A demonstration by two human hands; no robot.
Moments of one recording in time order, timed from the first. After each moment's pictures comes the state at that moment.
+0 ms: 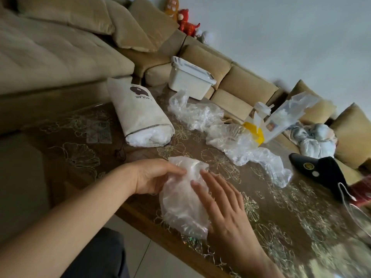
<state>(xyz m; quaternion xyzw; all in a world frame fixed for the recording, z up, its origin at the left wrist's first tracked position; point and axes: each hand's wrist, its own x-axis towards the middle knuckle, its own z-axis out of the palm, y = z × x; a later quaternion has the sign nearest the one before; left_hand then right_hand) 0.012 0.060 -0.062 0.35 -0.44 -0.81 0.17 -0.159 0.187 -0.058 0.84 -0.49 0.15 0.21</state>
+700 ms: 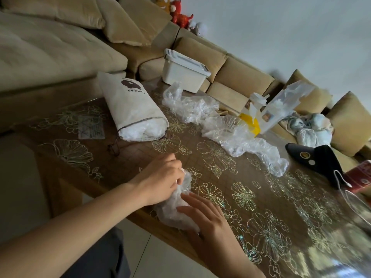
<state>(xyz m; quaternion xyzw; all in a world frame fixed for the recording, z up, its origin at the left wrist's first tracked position) -0.005 0.080 -0.091 0.28 -0.92 -0.09 0.25 -0.160 0.204 -0.104 0.82 -0.53 0.21 0.02</state>
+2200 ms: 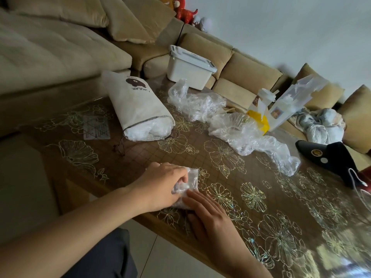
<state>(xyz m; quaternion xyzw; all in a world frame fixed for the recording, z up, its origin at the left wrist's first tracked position) 0.009 0.081 -0.096 0.34 -0.89 -0.22 0.21 -0.158 0.189 -0.116 0.81 -0.56 0.20 0.02</state>
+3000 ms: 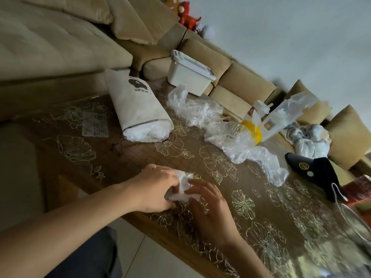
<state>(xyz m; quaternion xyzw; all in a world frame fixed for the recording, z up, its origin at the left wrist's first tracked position) 0.013 0.076 -0.095 0.30 -0.92 -0.20 0.14 -0.162 0.167 -0.086 0.76 -0.58 0.28 -0.07</state>
